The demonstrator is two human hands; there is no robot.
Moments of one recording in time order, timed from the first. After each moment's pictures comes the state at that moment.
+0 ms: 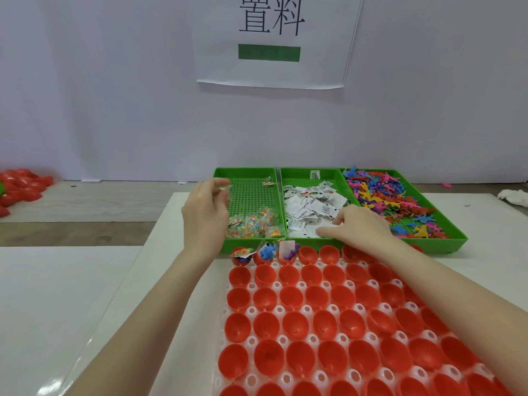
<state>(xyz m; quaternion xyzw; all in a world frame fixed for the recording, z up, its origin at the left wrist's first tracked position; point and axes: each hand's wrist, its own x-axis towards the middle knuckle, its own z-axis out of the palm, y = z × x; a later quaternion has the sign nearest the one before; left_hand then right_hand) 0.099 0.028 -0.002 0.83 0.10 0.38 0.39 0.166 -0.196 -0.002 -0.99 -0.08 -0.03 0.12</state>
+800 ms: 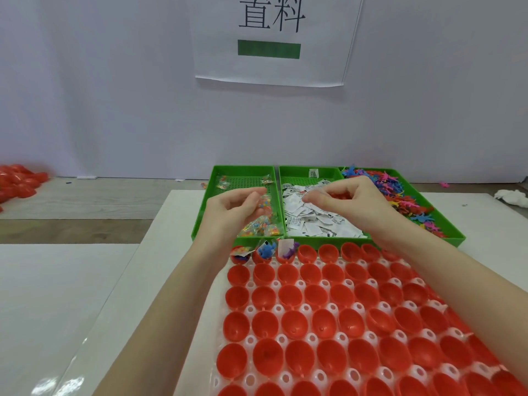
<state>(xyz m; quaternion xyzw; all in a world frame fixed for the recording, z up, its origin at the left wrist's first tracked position) 0.075 -0.002 0.018 0.68 0.06 0.15 0.72 0.121 -0.185 0.050 -0.83 -0.24 0.01 0.51</state>
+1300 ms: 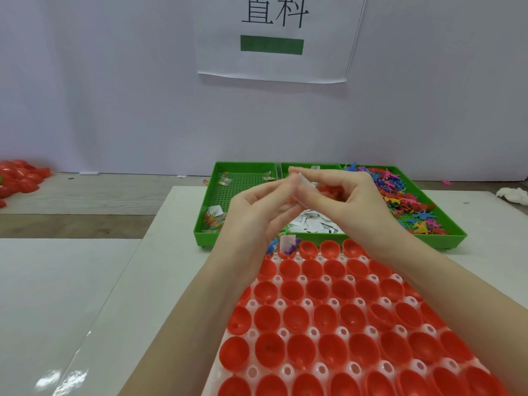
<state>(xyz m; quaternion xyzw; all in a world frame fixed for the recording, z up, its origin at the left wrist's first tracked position) 0.040 -0.037 0.048 0.55 -0.04 0.07 0.83 0.083 -0.166 0.062 -0.77 -0.29 -0.04 0.57</state>
